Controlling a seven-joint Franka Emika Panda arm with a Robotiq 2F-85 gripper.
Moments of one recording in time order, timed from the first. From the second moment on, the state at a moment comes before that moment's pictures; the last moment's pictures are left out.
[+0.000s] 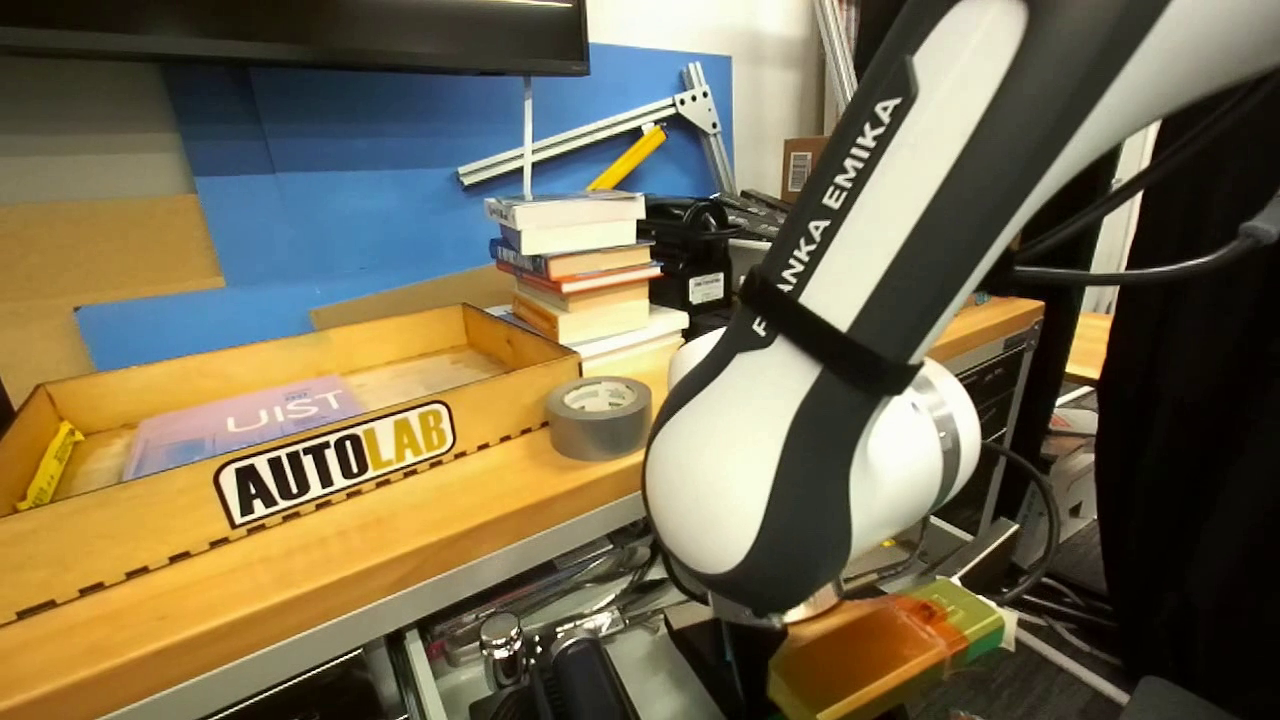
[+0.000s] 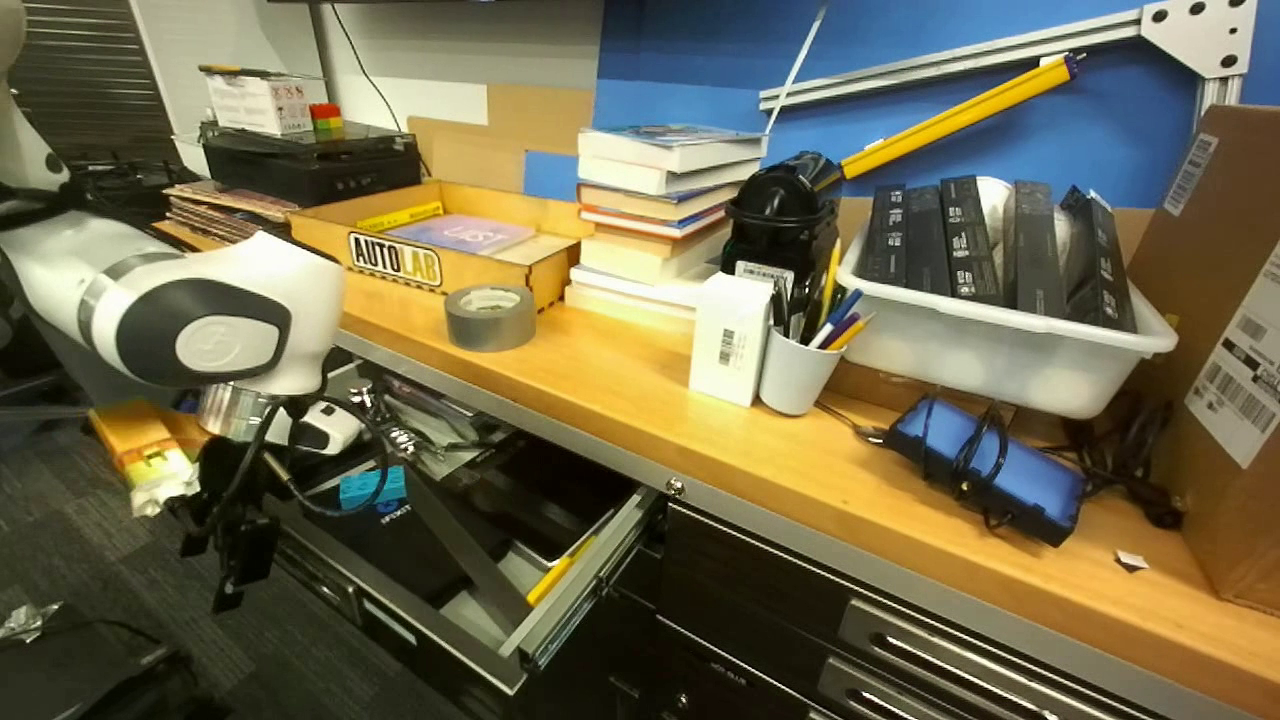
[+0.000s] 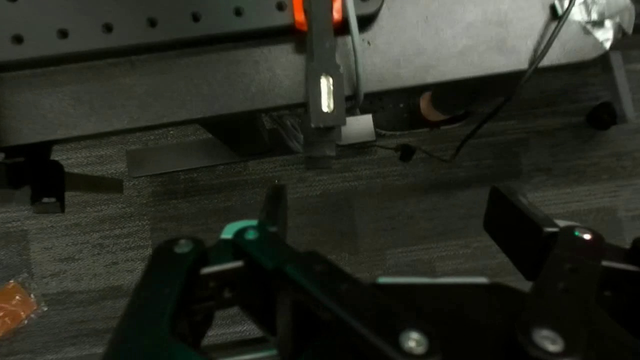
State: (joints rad) arm 0.17 0.10 0.18 -2.67 0.28 2.35 0.23
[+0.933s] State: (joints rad) arm 0.21 0.21 0.06 -2.46 -0.01 2.76 0.88
